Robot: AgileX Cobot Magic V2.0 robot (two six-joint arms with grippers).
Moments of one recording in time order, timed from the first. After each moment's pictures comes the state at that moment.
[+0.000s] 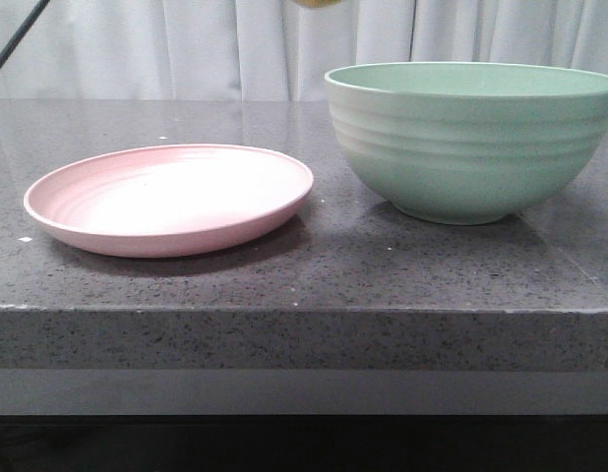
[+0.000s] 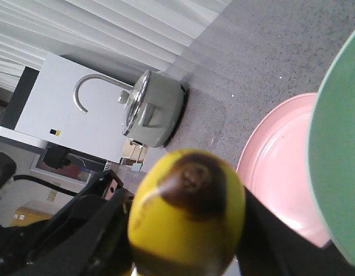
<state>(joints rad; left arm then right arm) -0.92 1.40 -1.30 -0.14 0.62 -0.01 0.11 1.12 -0.70 1.77 0.83 -0.82</state>
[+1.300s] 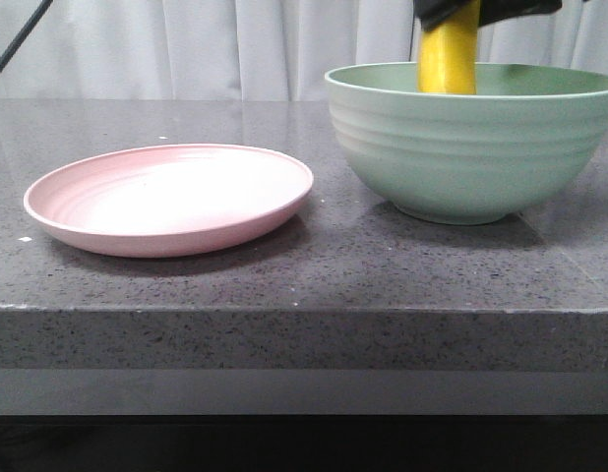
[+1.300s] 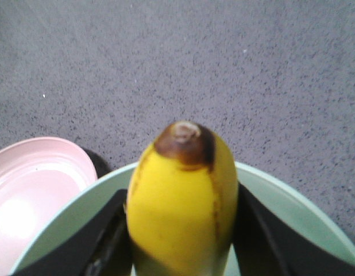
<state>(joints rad) -0.92 1.40 -1.30 -0.14 0.62 -0.01 0.11 1.52 -1.18 1.07 0.54 -0.96</state>
